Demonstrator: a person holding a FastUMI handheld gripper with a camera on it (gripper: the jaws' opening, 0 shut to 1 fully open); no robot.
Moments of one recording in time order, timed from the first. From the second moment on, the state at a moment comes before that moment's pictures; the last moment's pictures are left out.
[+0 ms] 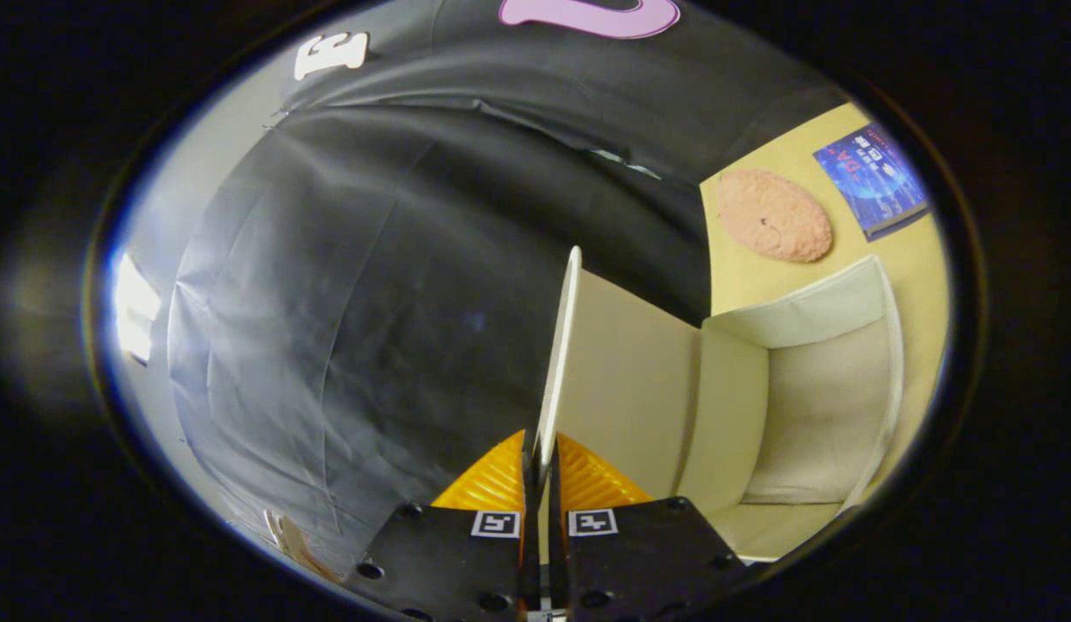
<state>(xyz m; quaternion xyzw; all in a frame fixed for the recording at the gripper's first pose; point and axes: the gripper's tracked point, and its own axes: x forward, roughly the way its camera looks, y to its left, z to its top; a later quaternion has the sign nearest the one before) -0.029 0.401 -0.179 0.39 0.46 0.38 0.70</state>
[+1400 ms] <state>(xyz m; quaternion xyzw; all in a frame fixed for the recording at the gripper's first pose) 0.046 0.285 -0.201 0.38 0.39 0.24 0.81</state>
